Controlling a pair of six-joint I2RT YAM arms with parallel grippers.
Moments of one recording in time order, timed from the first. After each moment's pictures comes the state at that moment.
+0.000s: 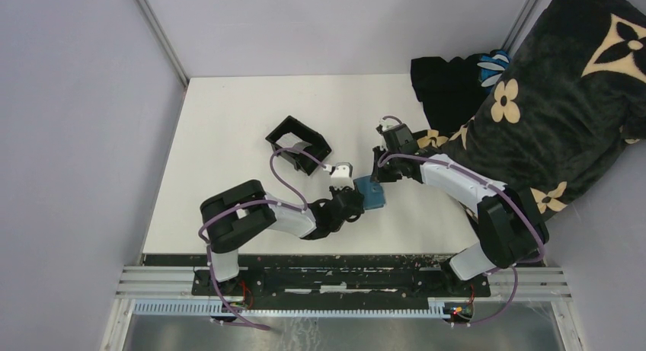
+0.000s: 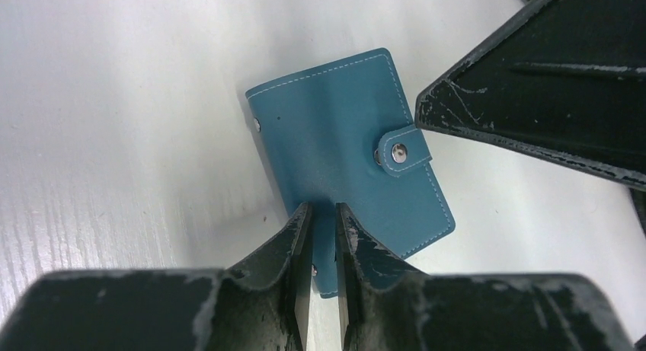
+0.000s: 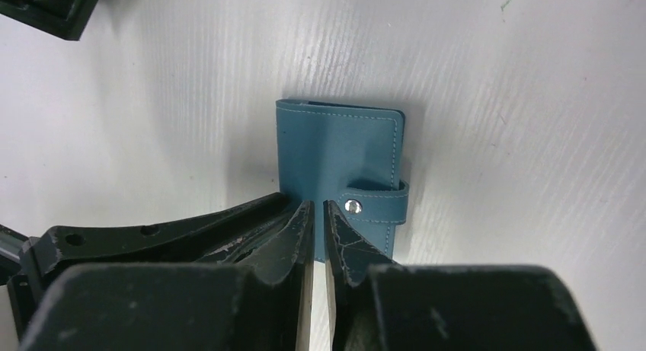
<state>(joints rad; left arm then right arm) -1.13 1.85 0.79 0.50 -0.58 -0.83 0.48 1.53 0.97 -0.40 -0.13 0.42</state>
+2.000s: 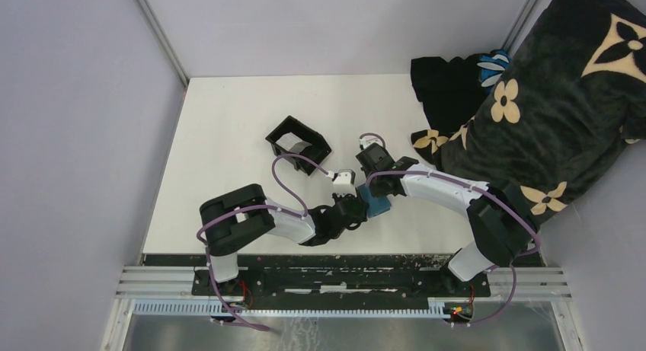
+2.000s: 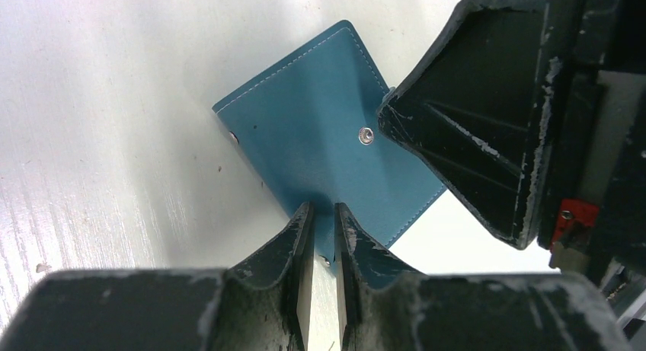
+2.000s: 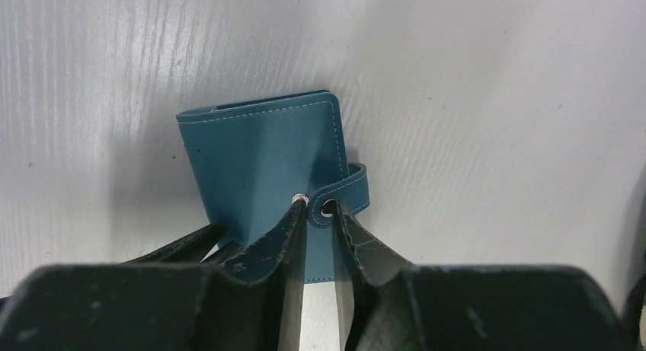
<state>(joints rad) -1.19 1.84 0.76 0.53 -0.54 -0.89 0.71 1.56 0.95 -0.50 0.30 0.34</state>
